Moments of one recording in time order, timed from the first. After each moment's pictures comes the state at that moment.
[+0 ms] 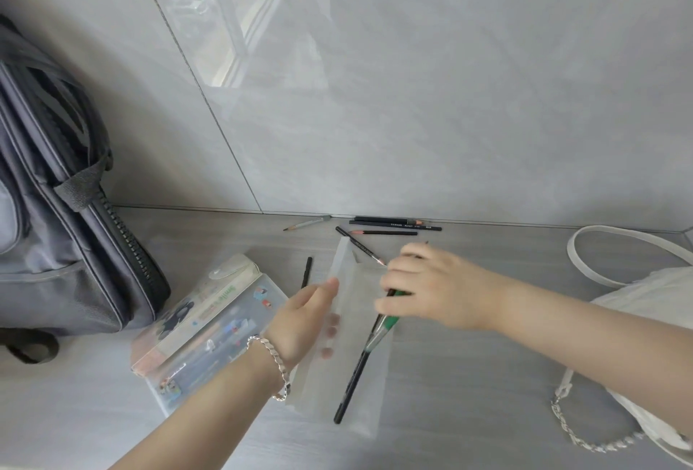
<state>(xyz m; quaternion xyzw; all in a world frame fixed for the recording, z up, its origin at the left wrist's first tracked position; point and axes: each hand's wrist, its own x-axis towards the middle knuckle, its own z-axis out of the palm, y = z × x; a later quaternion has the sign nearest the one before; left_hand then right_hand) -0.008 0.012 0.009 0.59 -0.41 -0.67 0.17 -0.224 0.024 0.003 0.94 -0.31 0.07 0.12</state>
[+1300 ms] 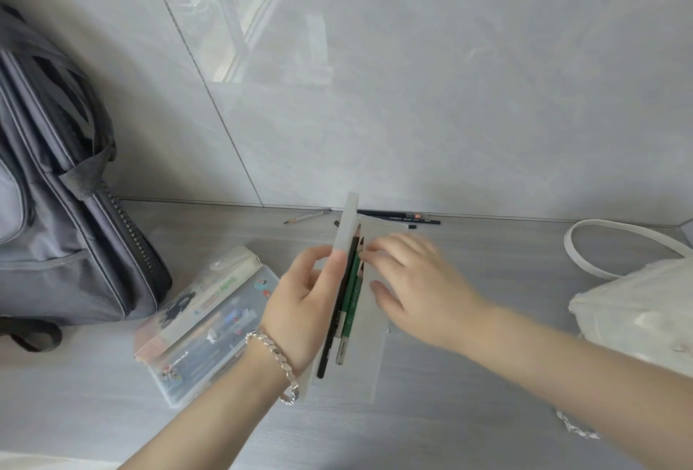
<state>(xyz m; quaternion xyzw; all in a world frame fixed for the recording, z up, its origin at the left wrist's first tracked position) -0.018 0.033 0.051 0.57 -0.55 -0.53 0.30 -0.175 0.050 0.016 0.80 -0.58 0.15 -0.04</state>
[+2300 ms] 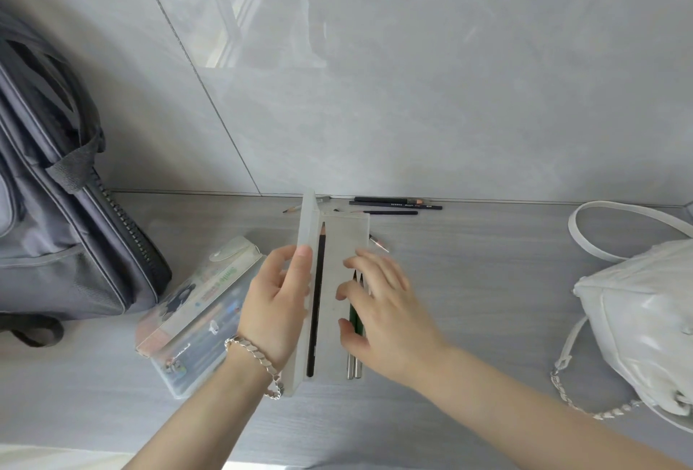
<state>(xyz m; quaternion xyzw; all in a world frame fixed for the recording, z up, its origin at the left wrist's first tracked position) 0.002 0.028 0.031 0.62 -0.50 -0.52 0.32 -0.130 0.072 -0.033 0.76 -0.60 0.23 -0.04</state>
